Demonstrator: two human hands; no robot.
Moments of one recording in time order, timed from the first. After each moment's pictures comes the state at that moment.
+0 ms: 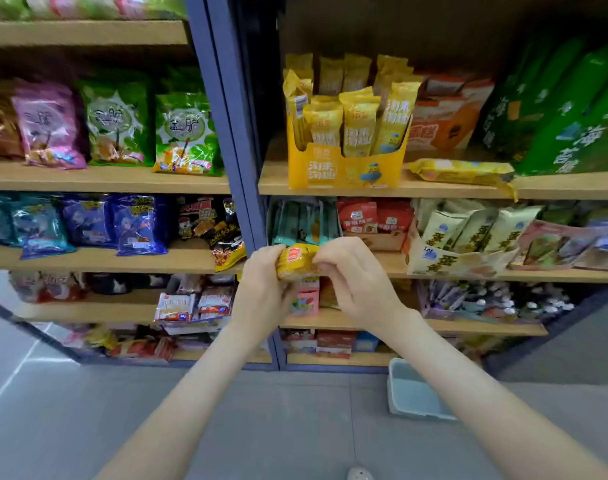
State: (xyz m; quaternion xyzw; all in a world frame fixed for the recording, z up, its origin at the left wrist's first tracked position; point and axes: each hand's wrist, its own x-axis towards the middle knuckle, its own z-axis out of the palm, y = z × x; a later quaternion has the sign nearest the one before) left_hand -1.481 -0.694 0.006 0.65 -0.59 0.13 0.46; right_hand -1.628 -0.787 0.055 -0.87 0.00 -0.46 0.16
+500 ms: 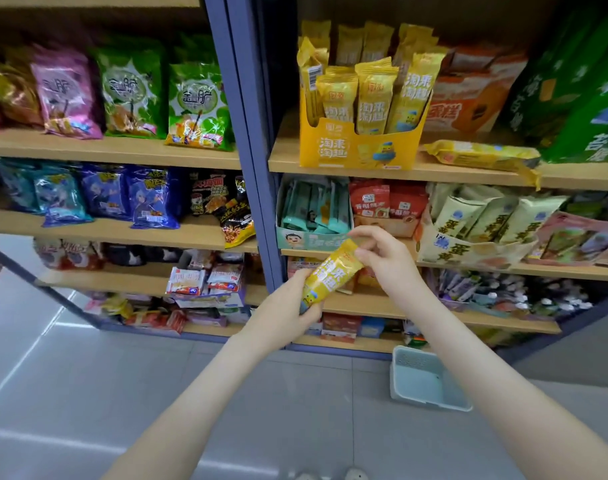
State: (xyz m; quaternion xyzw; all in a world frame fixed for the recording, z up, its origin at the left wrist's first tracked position) left_hand -1.525 -0.669 -0.004 0.76 -0.54 -0.20 0.31; right_hand -1.652 -0.819 0.033 -0.77 0.31 -0.26 0.49
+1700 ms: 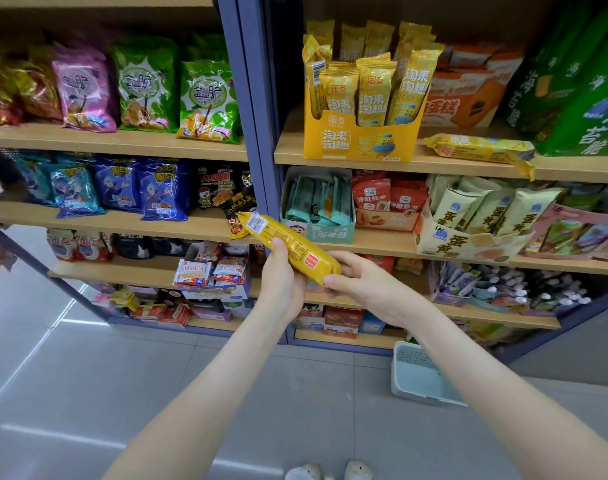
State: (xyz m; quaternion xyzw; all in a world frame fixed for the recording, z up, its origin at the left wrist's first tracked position) left_hand -1.542 -0.691 0.018 0.45 0.03 -0.41 0.79; right_hand -1.664 -0.775 0.023 -0.68 0.22 -0.06 0.70
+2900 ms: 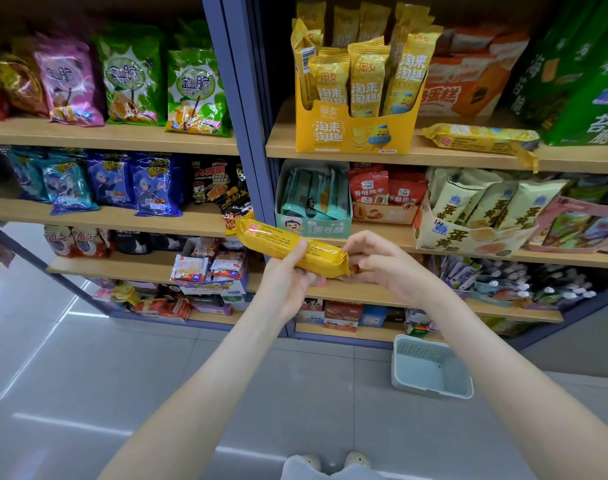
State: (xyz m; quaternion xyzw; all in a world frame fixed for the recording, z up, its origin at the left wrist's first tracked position) left_hand -1.542 -0.704 -0.005 0.42 -0.05 -0.48 0.77; right_hand -1.682 -0.828 0.014 -0.67 0.17 -0.09 0.72
